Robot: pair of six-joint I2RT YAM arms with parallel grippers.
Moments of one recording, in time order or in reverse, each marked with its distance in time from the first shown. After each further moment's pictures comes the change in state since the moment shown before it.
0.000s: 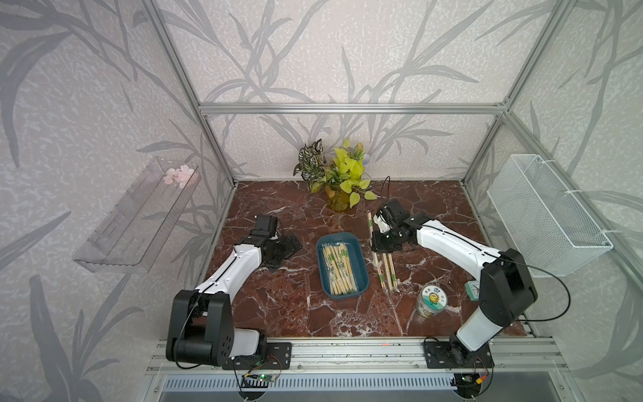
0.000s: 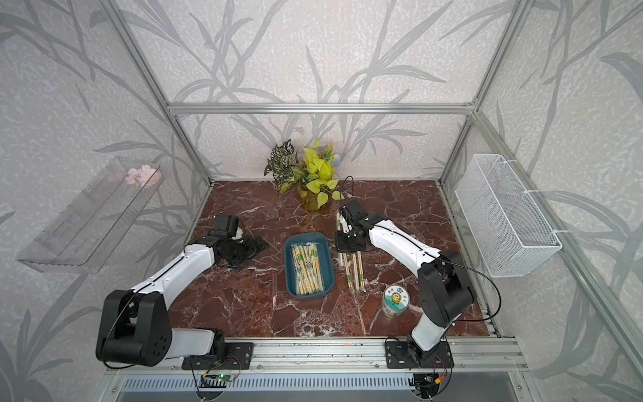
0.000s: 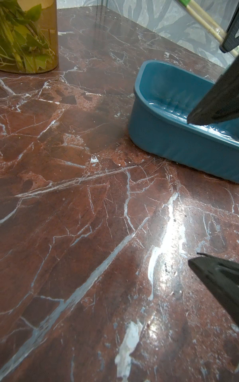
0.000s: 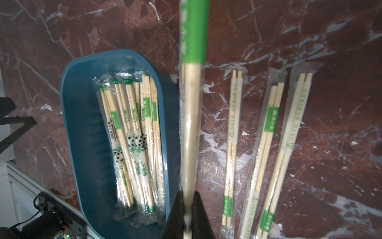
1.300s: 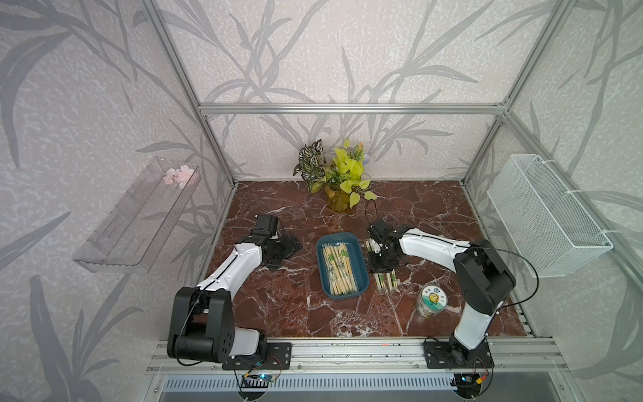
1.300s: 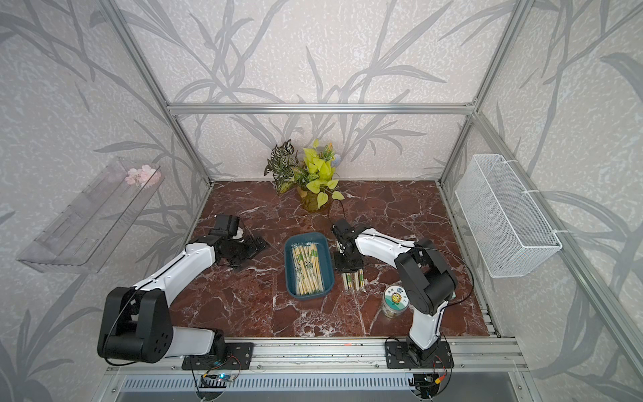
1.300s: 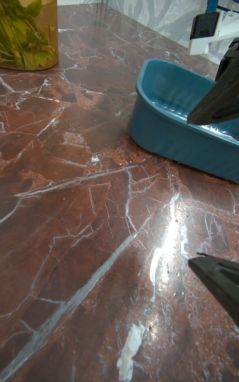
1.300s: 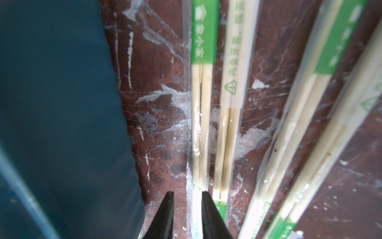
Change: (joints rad) left arm 0.000 0.023 0.014 0.000 0.002 0.000; right arm 0.082 0.130 -0.094 -0.006 0.034 0.029
